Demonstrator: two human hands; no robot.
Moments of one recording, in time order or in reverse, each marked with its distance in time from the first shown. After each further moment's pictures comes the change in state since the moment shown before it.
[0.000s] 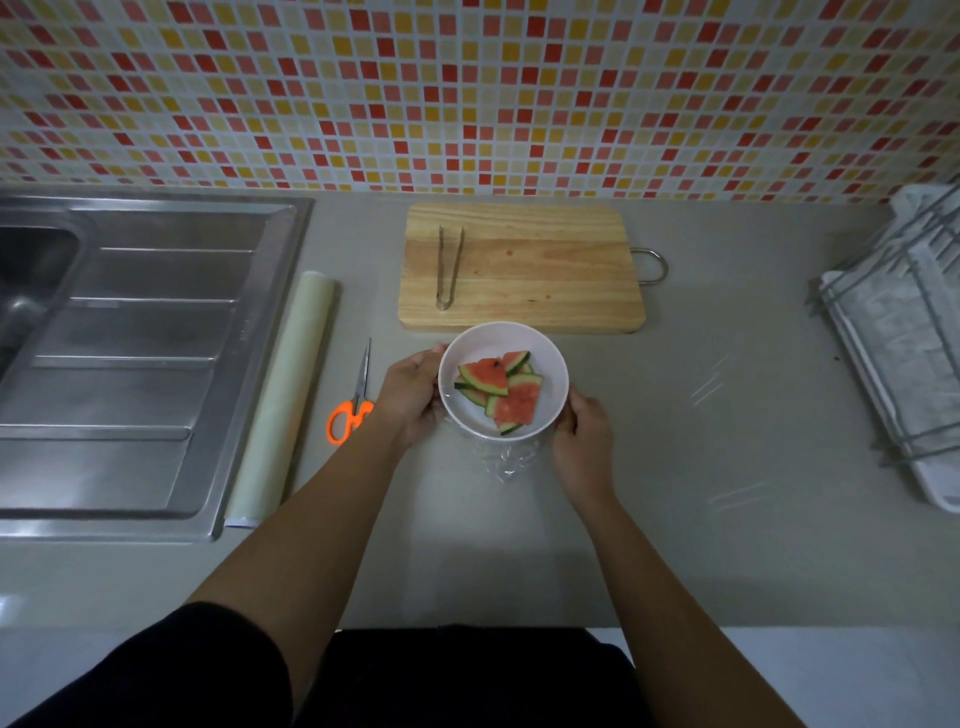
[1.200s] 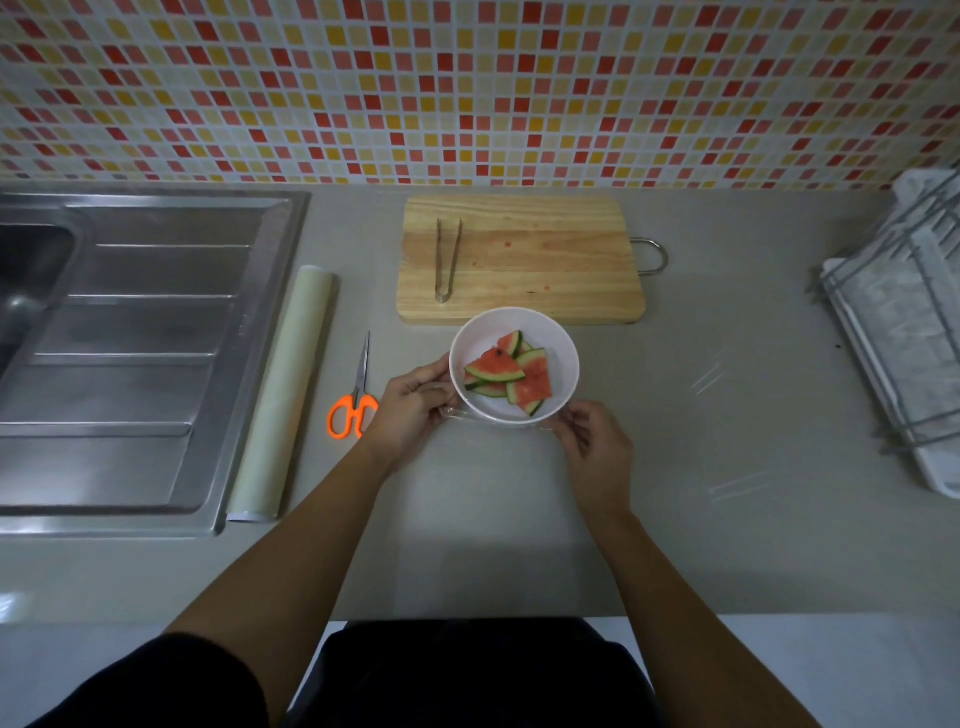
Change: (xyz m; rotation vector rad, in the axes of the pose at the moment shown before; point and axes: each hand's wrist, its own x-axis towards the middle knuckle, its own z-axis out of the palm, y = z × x) left_hand -0.009 -0.026 -0.024 -0.006 -0.270 0.140; right_hand -0.011 0.042 -0.008 0.081 0.067 -0.215
